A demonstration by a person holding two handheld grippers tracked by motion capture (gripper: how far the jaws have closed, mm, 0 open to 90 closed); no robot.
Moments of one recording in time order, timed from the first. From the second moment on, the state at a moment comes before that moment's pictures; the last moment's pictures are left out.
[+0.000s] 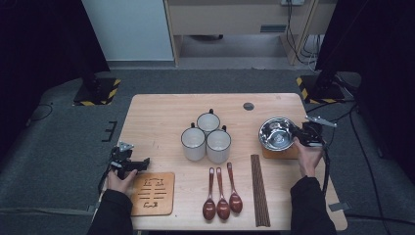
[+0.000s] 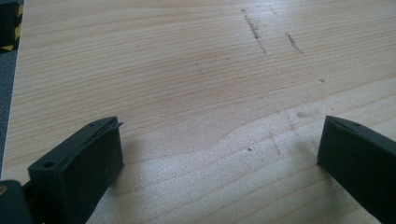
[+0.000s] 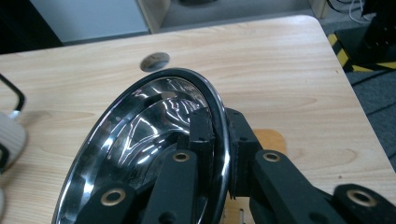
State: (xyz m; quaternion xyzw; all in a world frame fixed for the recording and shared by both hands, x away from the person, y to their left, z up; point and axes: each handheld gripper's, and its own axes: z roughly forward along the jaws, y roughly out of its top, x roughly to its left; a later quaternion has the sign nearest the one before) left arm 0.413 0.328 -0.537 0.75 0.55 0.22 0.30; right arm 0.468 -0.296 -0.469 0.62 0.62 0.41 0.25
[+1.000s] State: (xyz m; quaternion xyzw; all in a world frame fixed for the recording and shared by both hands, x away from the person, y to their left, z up) left arm 0.413 0.328 -0.537 0.75 0.55 0.22 0.30; right arm 0.481 -0.297 -0.488 0.64 0.62 0.39 0.23
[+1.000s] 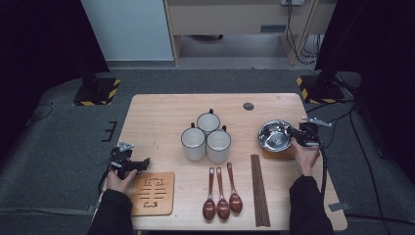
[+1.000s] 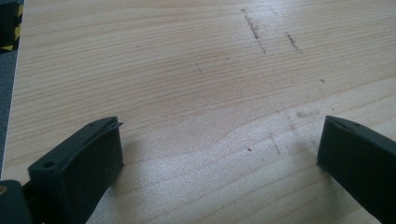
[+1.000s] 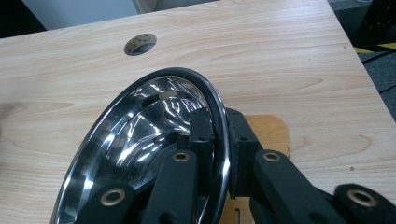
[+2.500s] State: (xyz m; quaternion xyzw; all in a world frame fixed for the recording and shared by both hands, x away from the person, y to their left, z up) left arm 0.413 0.328 -0.537 0.75 0.55 0.22 0.30; right arm 0.478 -0.309 -0.505 0.65 0.64 0.33 0.24
